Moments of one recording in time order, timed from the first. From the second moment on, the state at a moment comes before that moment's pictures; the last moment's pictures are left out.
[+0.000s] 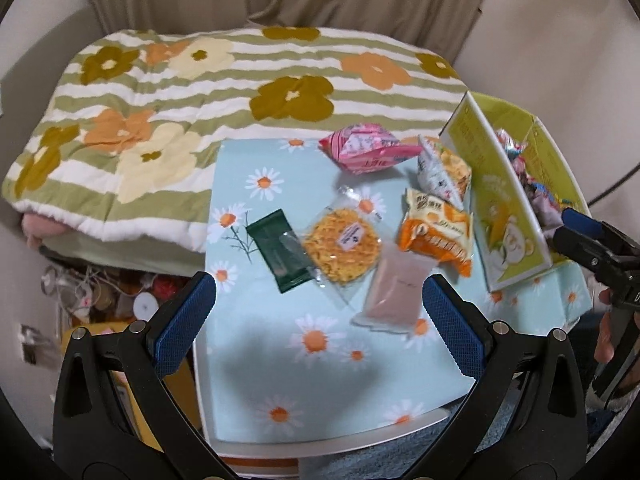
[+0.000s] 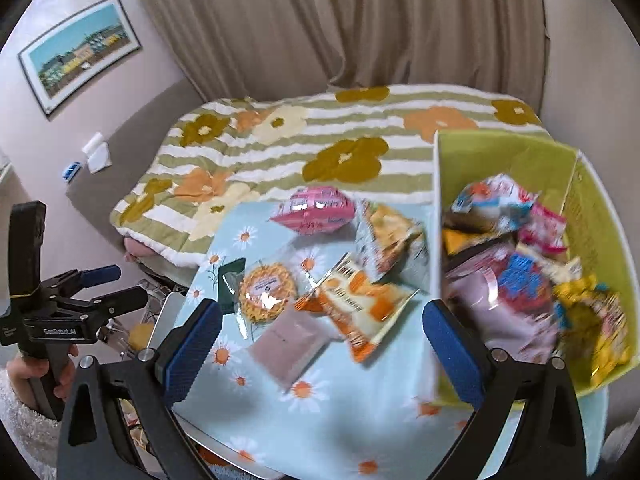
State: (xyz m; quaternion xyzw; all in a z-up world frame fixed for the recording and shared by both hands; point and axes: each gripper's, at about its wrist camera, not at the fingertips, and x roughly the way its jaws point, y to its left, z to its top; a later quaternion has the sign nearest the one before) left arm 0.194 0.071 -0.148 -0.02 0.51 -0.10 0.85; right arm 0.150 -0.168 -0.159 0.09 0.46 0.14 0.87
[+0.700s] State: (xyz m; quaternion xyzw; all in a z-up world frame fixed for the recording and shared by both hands) left arm 0.270 0.080 -0.258 0.07 0.57 -0.21 0.79; right arm 0.191 -0.088 -0.298 0.15 0.57 -0.01 0.81
